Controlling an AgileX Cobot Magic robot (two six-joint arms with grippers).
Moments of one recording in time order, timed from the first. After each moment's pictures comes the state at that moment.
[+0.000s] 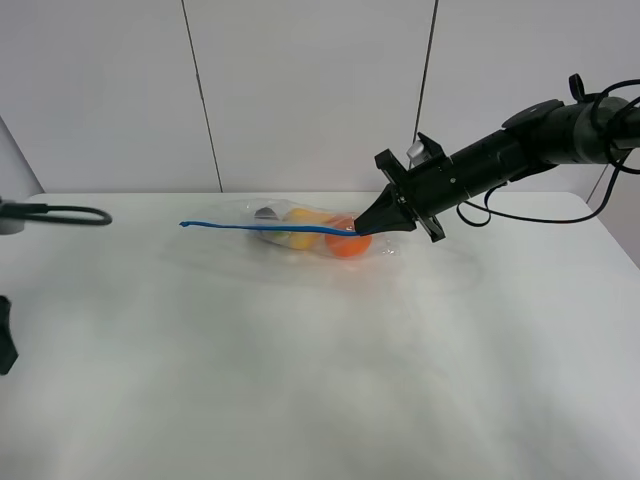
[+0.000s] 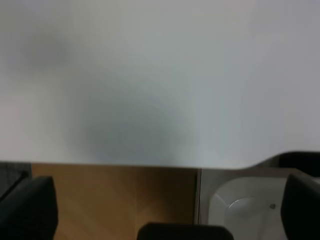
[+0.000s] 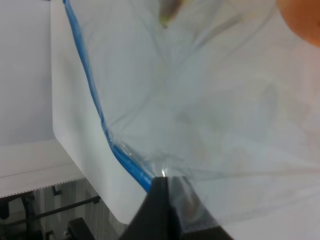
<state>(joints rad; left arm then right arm) 0.03 1.08 -0.81 0.06 1.21 0.00 0.10 2.09 -1.48 1.09 1.13 -0.52</state>
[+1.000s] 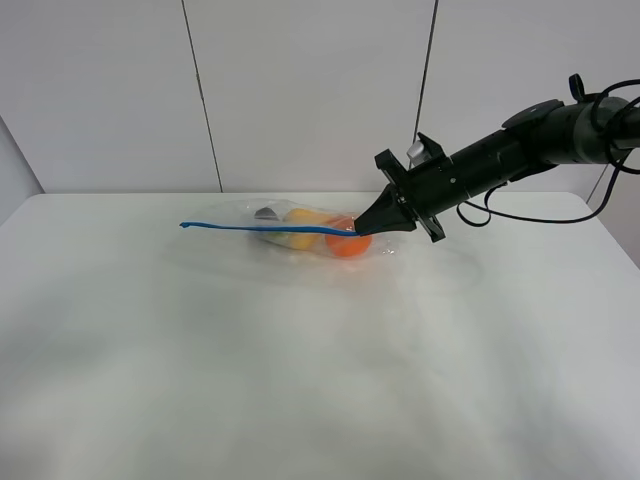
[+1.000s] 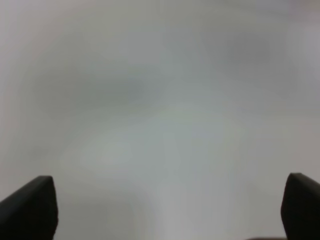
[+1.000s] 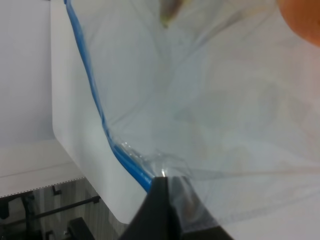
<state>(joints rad) 0.03 0.09 -0.49 -0.01 1.07 0.01 0.10 2.09 -1.48 1.08 1.13 -0.52</state>
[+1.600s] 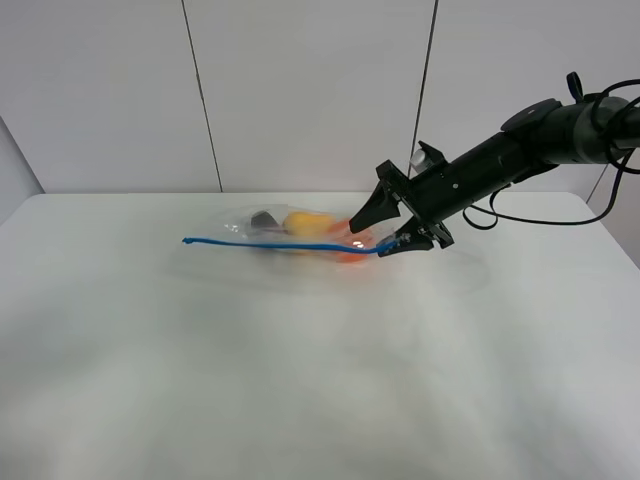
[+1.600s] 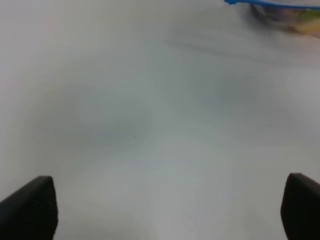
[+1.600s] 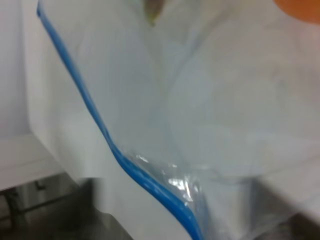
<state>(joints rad) 0.01 0.00 -0.49 -0.01 1.07 0.01 0.10 2.09 -1.48 0.98 1.13 -0.46</state>
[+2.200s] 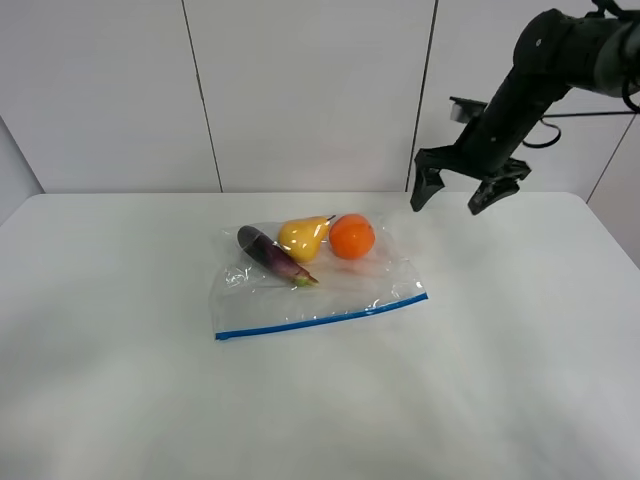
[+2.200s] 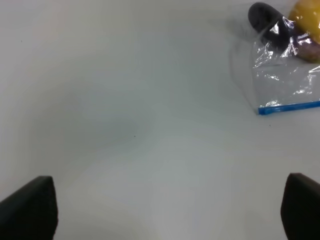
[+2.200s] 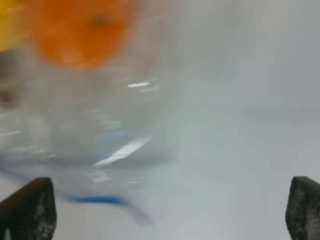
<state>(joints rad) 0.01 0.00 -0.49 -0.01 1.07 0.01 0.10 2.09 -1.85 0.21 1.20 -0.12</state>
